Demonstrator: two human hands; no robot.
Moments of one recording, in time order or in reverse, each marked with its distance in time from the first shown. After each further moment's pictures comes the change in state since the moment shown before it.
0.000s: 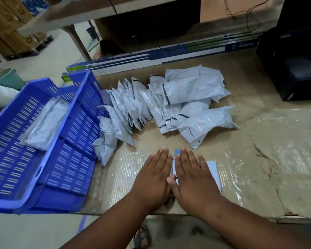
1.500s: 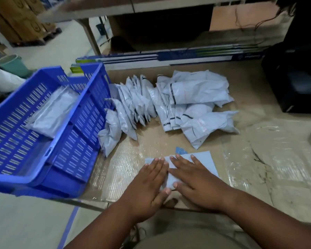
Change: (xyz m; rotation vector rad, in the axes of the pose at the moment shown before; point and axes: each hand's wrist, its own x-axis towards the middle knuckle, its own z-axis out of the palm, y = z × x) left_hand -0.055 0.011 -0.028 -0.173 -0.111 -0.030; right_hand -0.005 0.029 -0.046 0.223 -0.279 -0.366
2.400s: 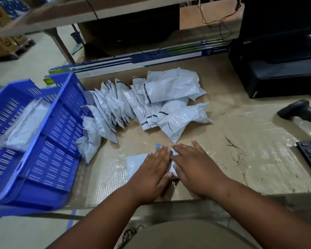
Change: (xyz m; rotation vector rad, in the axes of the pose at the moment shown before) left_hand 0.068 0.030 0.014 -0.053 -0.012 0.145; right_hand -0.032 0.029 -0.005 -0.217 0.332 0.129
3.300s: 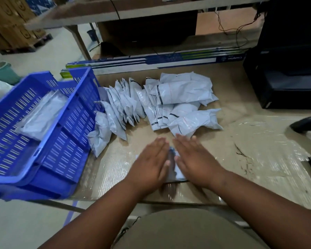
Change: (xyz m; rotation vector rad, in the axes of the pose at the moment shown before) left_hand -0.002 -0.011 -0.020 0.094 0.274 -0.065; right_hand 0.037 0.003 0.000 0.113 -0.040 0.028
